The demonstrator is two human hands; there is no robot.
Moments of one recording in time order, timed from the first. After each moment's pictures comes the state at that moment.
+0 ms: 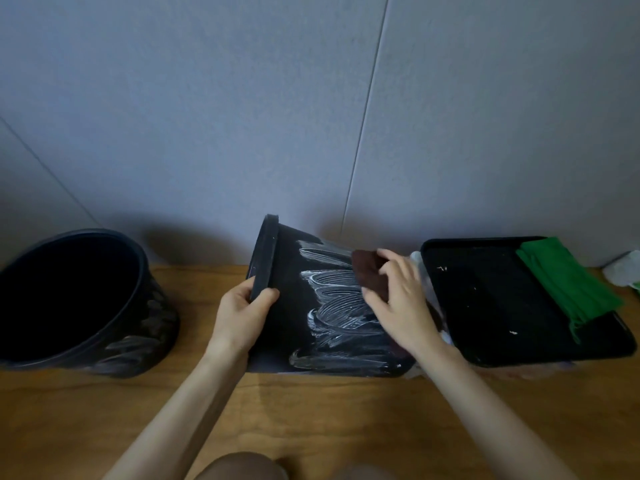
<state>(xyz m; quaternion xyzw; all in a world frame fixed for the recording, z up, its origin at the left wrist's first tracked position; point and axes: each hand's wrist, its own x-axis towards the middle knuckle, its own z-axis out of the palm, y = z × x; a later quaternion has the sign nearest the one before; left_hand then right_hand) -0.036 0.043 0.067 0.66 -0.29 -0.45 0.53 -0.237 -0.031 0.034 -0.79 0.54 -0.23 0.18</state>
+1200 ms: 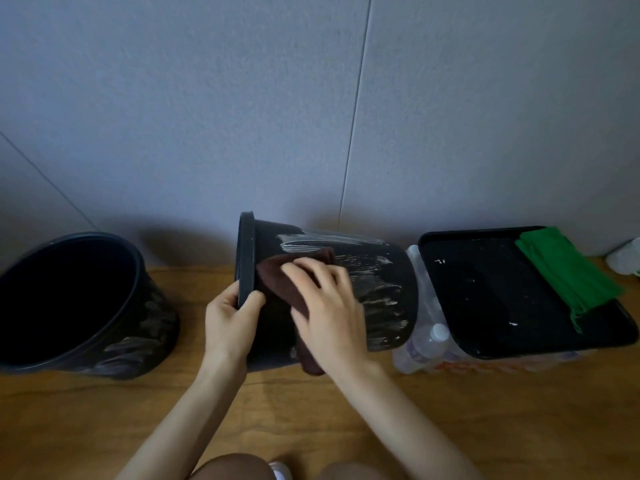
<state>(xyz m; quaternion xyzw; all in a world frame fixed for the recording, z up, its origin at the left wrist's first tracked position) -0.043 0.057 0.064 0.67 -0.29 -0.39 0.56 -0.160 0.020 0.050 -0.82 0.48 -0.28 0.11</state>
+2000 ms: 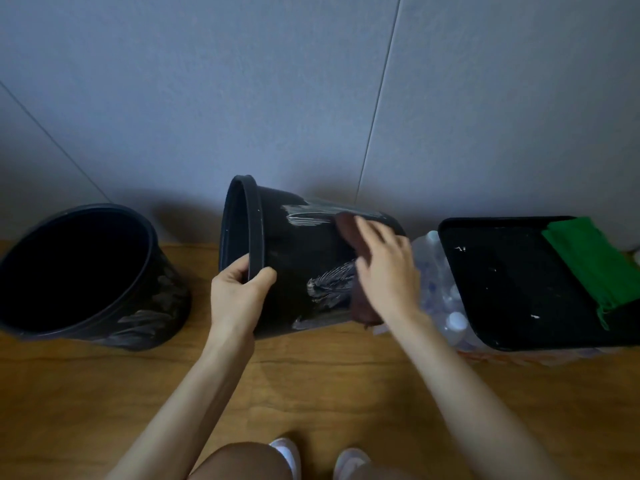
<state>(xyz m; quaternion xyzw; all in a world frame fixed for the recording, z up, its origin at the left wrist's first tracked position) -0.036 0.053 0.067 0.67 -0.23 -0.41 0.58 -0.193 -0.034 0.033 -0.77 0.60 -0.19 0.13</state>
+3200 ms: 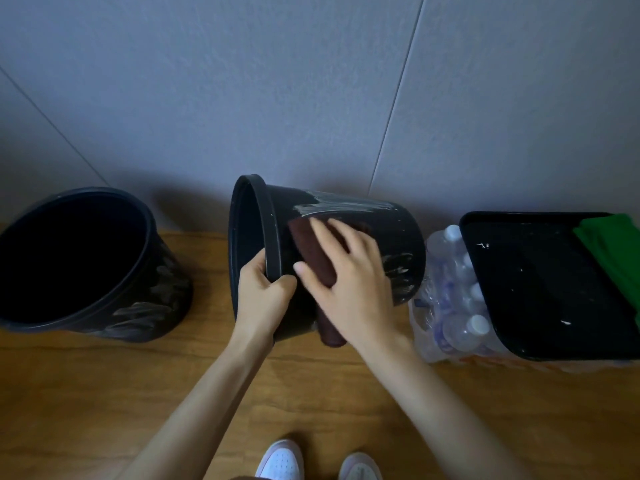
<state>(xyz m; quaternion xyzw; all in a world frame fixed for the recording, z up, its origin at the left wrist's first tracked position) -0.039 0.039 0.043 0.64 -0.33 -0.42 0.56 -0.147 -0.007 0.020 -0.82 0.49 -0.26 0.15</state>
